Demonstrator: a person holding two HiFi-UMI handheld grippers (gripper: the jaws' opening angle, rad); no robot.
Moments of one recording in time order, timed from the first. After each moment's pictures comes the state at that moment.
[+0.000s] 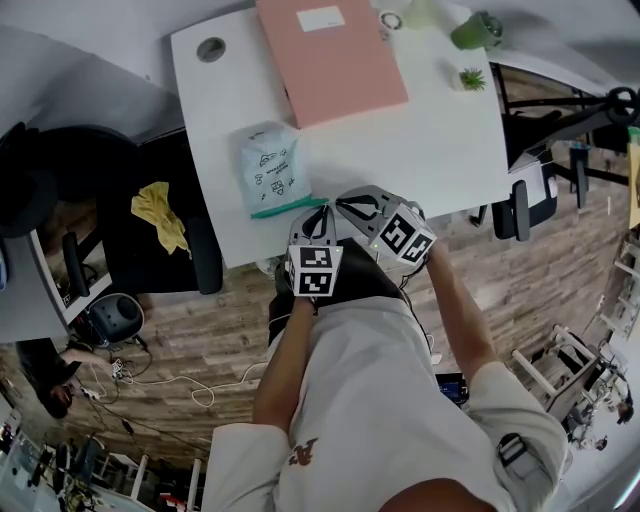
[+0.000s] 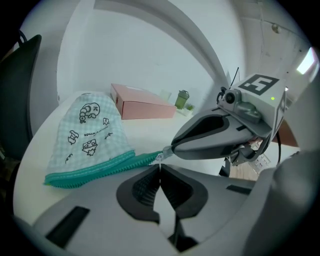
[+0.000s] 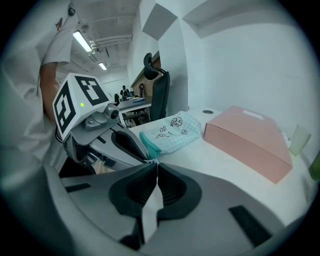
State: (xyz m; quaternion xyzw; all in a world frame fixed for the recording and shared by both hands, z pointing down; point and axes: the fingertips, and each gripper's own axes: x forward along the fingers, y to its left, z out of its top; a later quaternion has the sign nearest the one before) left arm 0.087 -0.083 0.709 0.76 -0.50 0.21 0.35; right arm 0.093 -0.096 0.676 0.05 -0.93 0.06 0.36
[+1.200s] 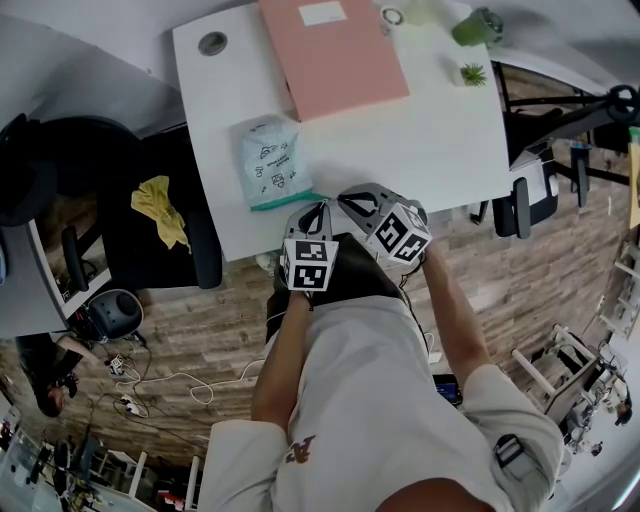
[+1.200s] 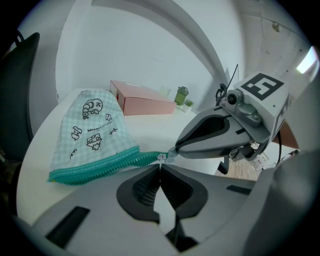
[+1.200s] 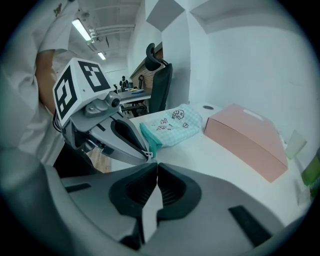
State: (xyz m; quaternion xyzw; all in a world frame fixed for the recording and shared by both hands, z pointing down) left arm 0.080 -0.075 0.714 0.76 -0.49 0.23 0.36; right arm 0.098 -0.087 0.688 0.06 -0.91 0.04 0.41
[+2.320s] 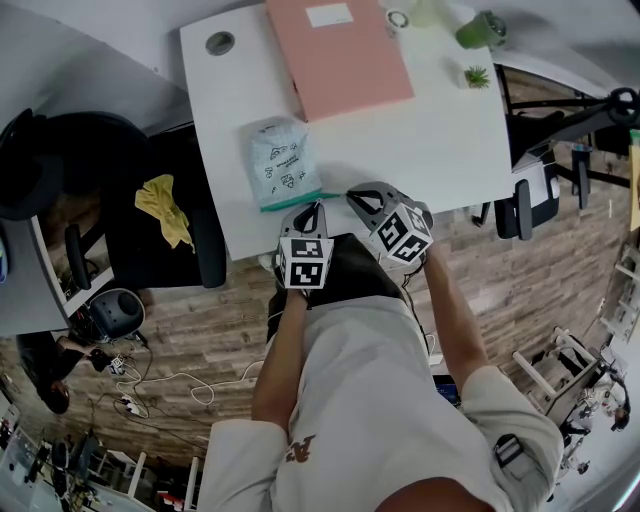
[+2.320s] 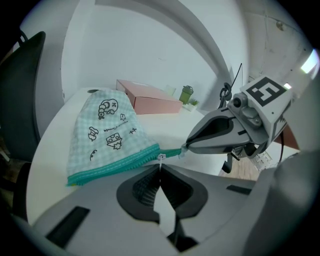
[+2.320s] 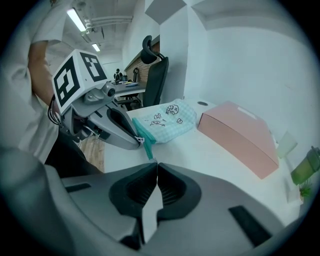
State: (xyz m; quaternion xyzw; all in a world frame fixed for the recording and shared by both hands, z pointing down) left arm 0.055 -0.073 0.717 0.75 -0.50 0.24 0.36; right arm 0.104 -0.095 0.696 0.09 -0.89 0.03 0.44
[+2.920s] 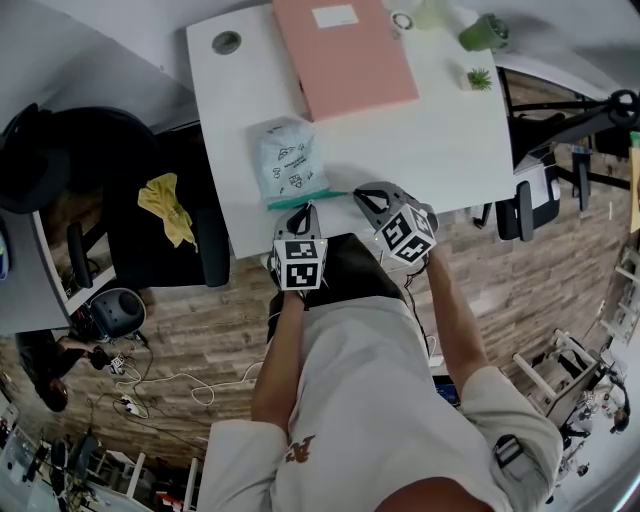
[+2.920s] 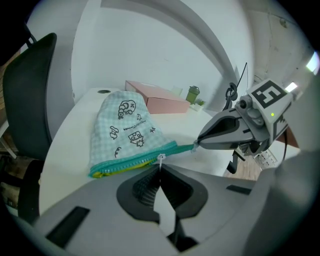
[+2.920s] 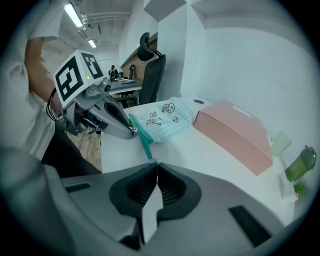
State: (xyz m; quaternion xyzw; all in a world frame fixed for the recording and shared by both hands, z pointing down) left arm 0.028 -0.063 0.721 0.73 -0.53 0.25 0.36; right arm 0.110 -0.098 0.698 0.12 -0.88 0.02 0.45
